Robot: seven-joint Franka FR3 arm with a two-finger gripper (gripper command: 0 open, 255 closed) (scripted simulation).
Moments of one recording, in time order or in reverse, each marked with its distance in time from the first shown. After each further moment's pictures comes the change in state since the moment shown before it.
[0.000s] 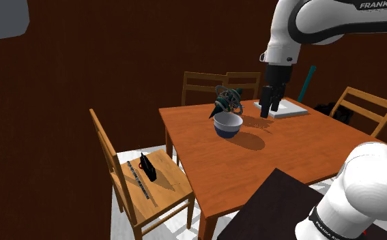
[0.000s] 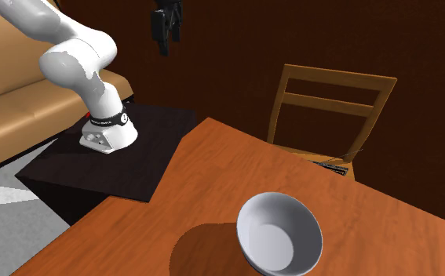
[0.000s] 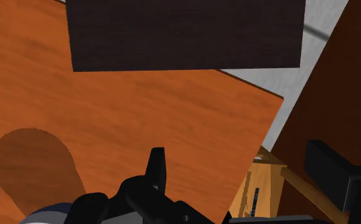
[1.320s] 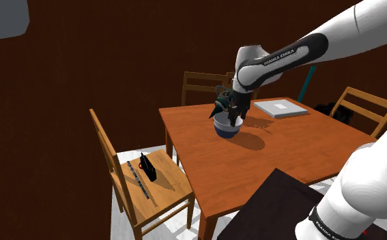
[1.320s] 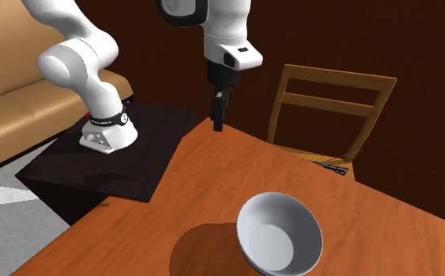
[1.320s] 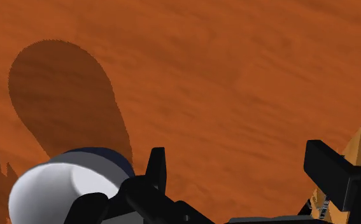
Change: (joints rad) arm -0.067 0.547 -0.089 0.058 -0.145 0.586 -0.093
